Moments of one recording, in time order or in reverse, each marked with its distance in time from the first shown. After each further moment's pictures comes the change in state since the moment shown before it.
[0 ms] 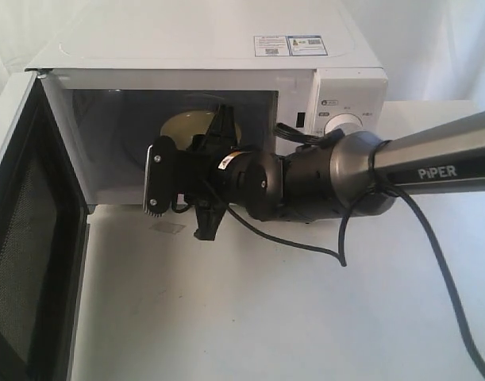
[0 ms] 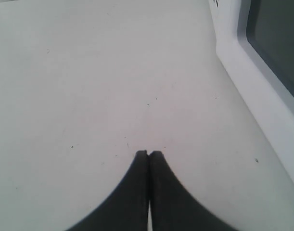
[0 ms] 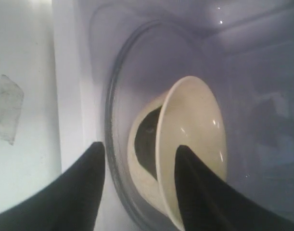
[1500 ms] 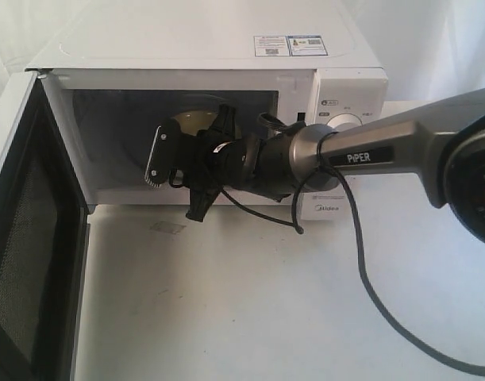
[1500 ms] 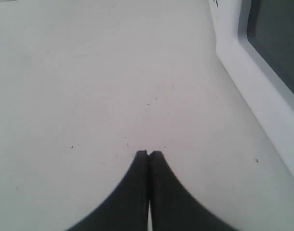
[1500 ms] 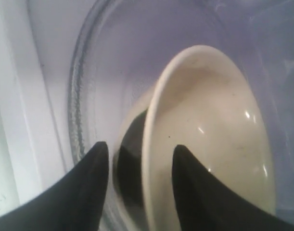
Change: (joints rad) left arm 0.000 0.000 0.000 0.000 0.000 0.000; right arm -0.077 0.222 -0.268 0.133 0.094 -0.005
